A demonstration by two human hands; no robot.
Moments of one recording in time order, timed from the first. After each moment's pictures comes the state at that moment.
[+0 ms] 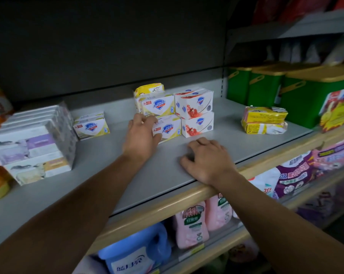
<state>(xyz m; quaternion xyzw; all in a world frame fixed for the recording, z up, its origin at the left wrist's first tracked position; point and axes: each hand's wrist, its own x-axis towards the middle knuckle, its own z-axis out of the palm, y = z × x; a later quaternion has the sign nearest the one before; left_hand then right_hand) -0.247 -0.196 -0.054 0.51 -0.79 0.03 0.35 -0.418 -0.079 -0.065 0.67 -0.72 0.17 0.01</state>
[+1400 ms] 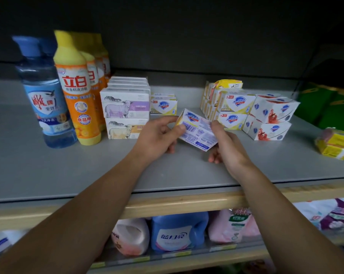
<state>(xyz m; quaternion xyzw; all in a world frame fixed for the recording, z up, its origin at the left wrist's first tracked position) -0.089 -0.117 -0.046 0.42 -0.66 -0.35 0.52 -0.287 -0.108 -0.051 0.56 -0.57 0.48 -0.37</state>
